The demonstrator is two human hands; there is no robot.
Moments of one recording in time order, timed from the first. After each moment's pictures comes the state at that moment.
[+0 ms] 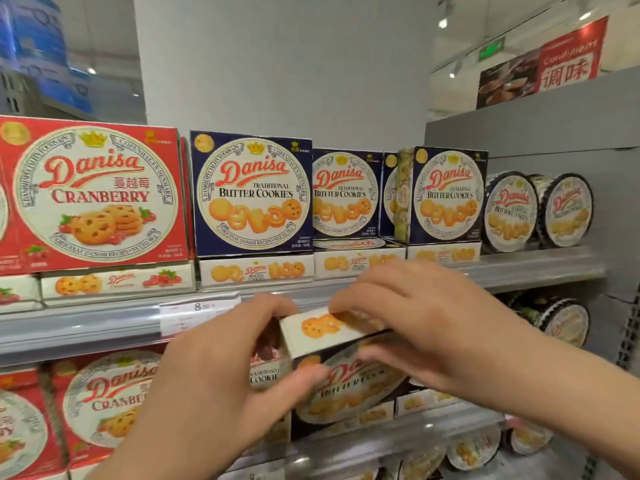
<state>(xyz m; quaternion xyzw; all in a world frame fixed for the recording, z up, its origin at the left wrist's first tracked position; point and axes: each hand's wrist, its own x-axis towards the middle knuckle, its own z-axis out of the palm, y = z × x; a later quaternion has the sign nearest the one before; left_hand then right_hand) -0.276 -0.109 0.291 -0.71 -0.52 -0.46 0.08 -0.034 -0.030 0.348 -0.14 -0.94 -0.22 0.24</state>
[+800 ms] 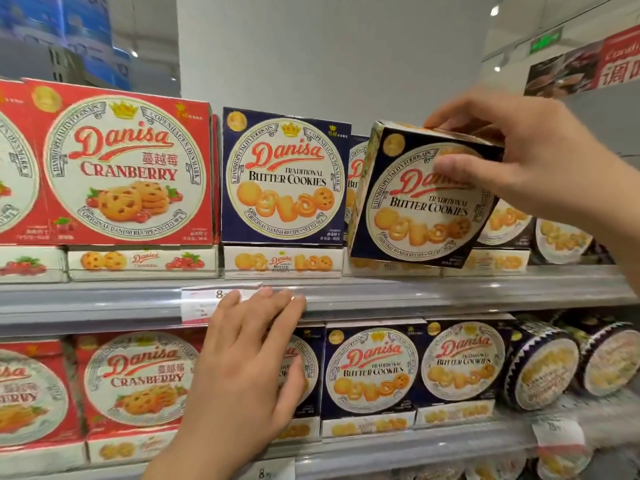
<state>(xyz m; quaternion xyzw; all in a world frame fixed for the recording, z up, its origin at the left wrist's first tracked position) -0.295 -0.055 0.224 -0.66 -0.56 -0.35 0.37 -0.025 0.047 0.460 -0.26 -0.87 -0.11 0.40</state>
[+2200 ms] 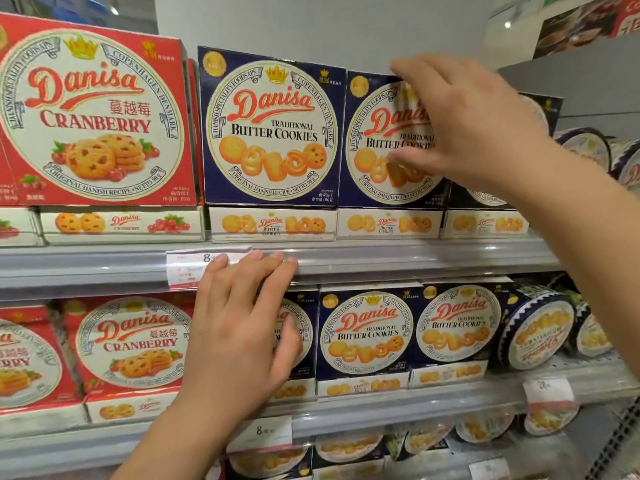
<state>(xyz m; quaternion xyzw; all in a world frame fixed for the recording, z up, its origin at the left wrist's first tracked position) -0.288 -0.049 0.222 -0.63 -0.57 -0.37 0.38 -0.065 0.078 0.439 -0.31 -0.83 -0.34 0.32</state>
